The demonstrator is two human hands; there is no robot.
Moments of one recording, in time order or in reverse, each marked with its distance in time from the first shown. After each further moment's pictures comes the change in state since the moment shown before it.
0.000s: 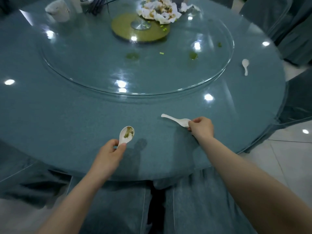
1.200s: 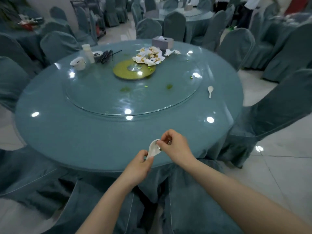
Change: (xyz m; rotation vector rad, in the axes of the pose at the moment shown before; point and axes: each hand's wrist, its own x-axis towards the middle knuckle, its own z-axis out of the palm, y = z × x) left_hand -0.178 0.120 0.114 0.091 -0.219 0.135; right_hand -0.151 0.003 -0.155 0.101 -0.260 -0.638
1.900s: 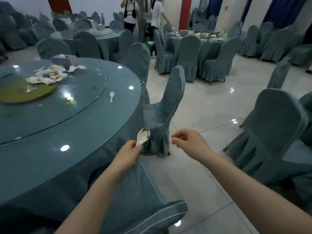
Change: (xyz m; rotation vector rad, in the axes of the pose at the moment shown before) left_hand -0.057 0.153 0.333 -0.028 -0.238 0.175; right_hand -0.242 0.148 -0.374 -0.078 0.314 0.301
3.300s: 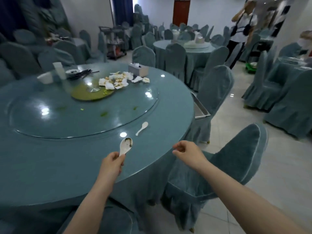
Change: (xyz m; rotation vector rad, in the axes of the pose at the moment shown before) left_hand 0.322 0.084 -0.002 -0.301 0.912 -0.221; right_hand 0.515 0.003 0.008 -0.135 -0.549 -0.356
